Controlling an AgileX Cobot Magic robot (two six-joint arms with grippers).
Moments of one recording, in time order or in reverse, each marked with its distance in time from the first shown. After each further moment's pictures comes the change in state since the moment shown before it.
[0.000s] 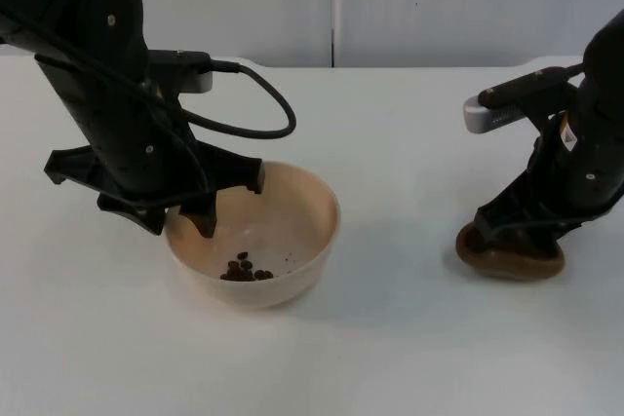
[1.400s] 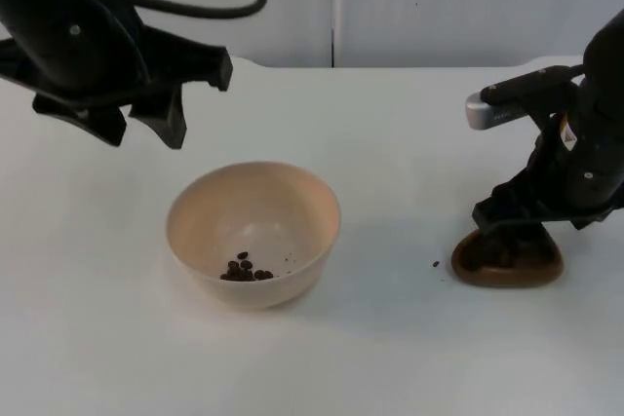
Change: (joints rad) right arm 0.000 0.000 0.000 -0.003 -0.001 0.041; left arm 0.000 -0.324 0.000 -0.002 0.190 0.046
